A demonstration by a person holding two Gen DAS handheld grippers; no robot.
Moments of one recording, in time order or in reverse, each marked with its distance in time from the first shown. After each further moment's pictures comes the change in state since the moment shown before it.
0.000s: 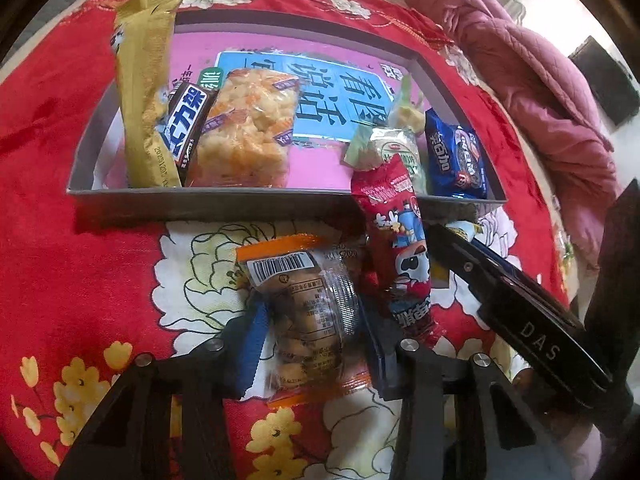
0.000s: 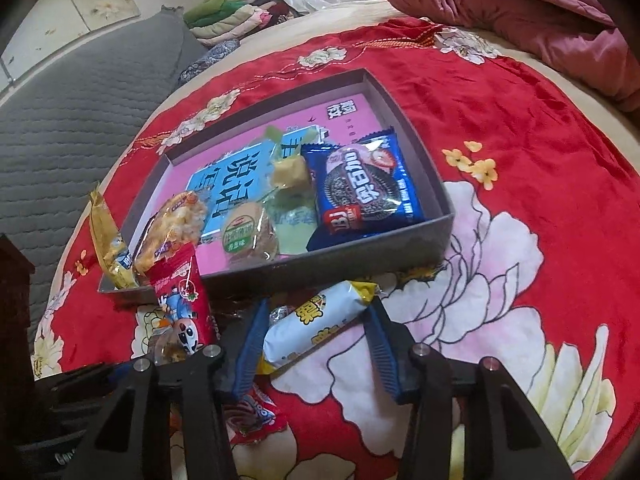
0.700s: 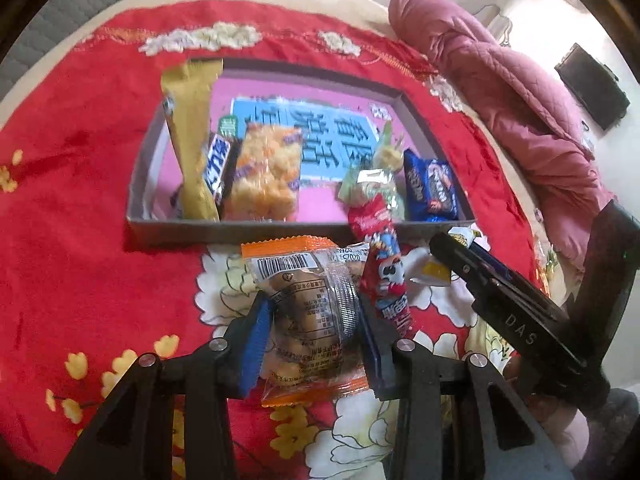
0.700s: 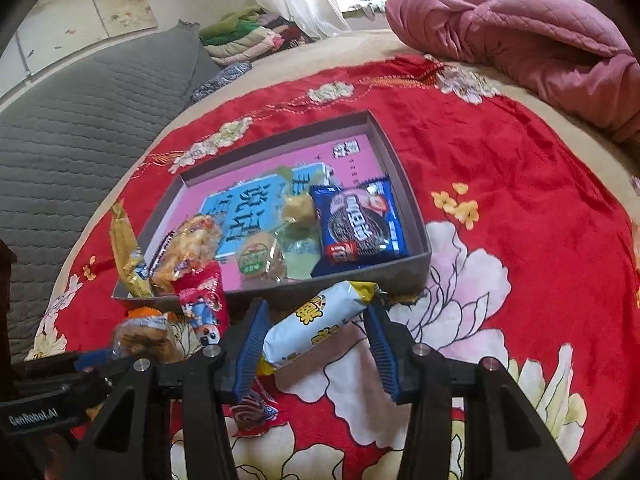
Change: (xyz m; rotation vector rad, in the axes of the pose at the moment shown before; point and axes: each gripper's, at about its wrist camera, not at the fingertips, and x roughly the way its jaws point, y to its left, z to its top) left arm -0.053 0.000 -0.004 0.028 -0.104 -0.003; right arm -0.031 0.005 0.003 -0.069 -0.111 -0.002
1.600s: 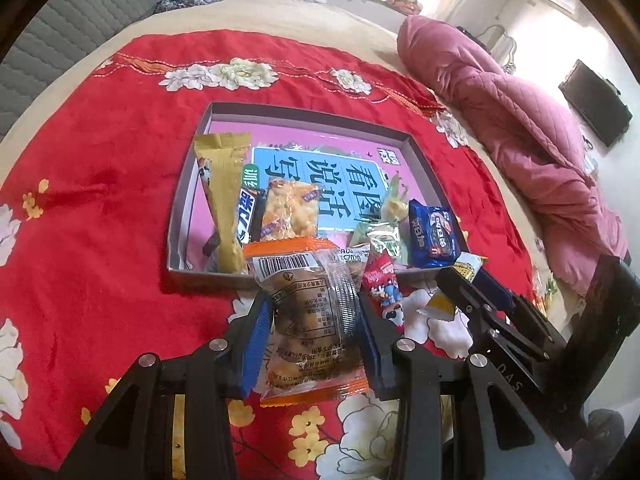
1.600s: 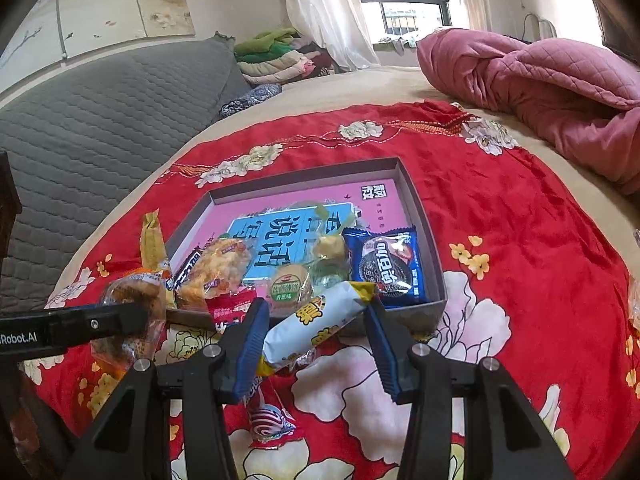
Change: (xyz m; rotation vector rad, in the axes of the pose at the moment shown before) left arm -0.030 0.009 0.021 -0.026 -0.086 0.031; right arm -0.016 0.019 0.006 -0.112 -0.105 0.024
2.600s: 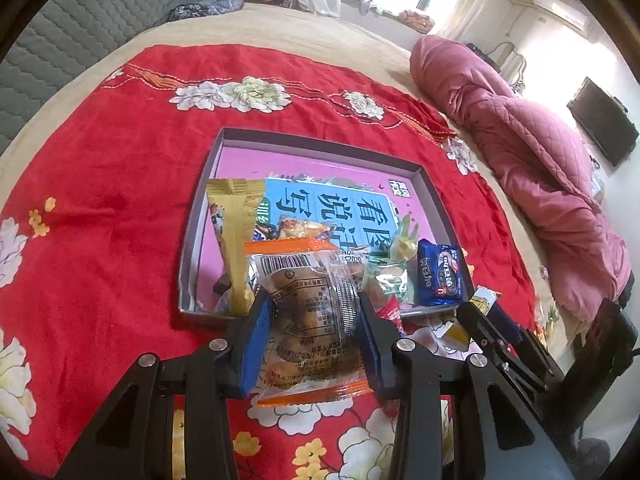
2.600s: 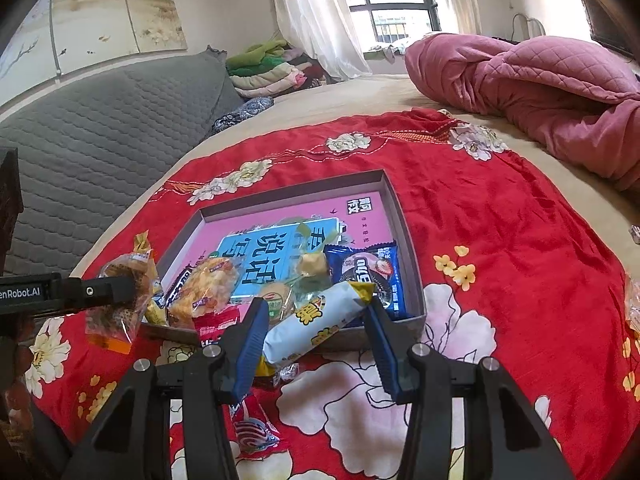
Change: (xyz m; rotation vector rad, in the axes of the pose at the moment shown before) left arm -0.001 0.006 0.025 -0.040 -0.048 0.016; right arm -0.003 -0.015 0.006 0.035 -0.042 -0.007
